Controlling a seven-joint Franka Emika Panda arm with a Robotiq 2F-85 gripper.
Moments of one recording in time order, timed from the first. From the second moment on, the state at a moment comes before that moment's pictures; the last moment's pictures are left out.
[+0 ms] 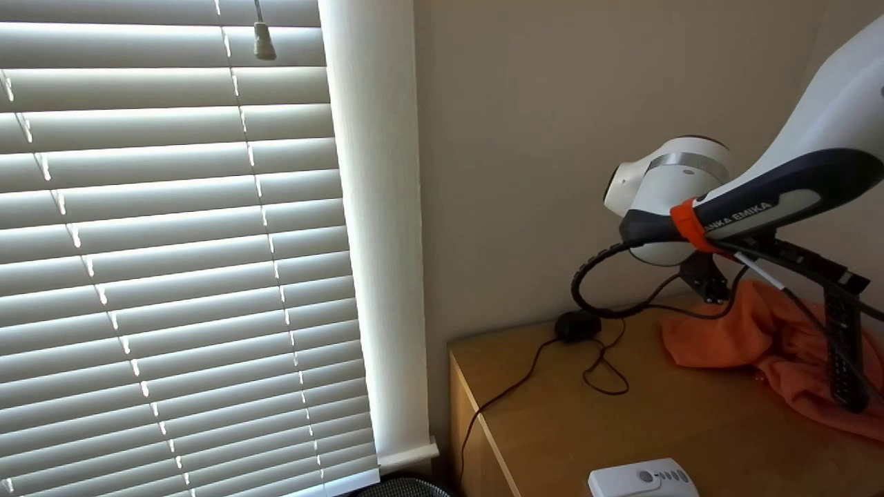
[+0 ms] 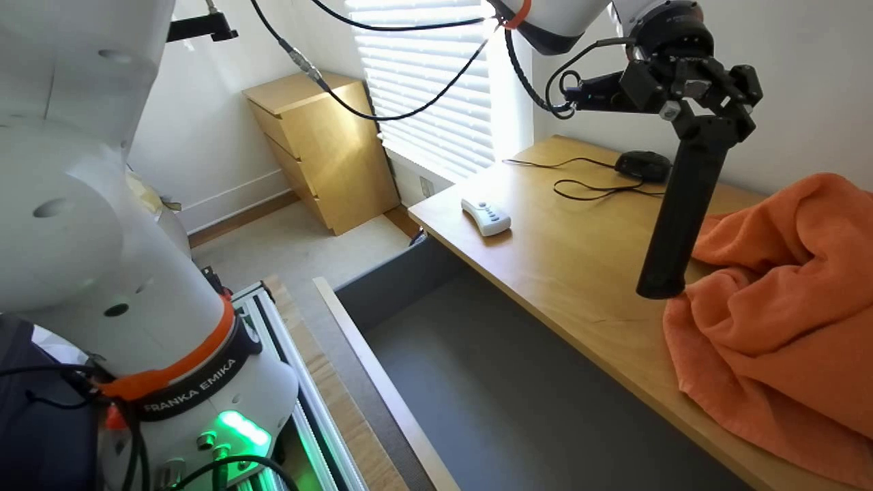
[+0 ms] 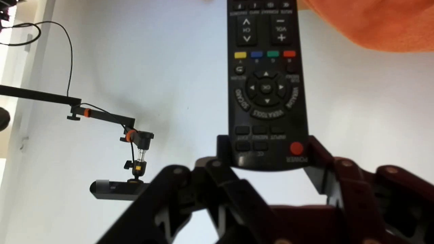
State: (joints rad) arm 0.09 0.71 -0.22 -1.41 -0.83 1.29 2.08
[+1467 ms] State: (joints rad) arm 0.08 0.96 -0.18 -1.20 -0.99 1.33 2.13
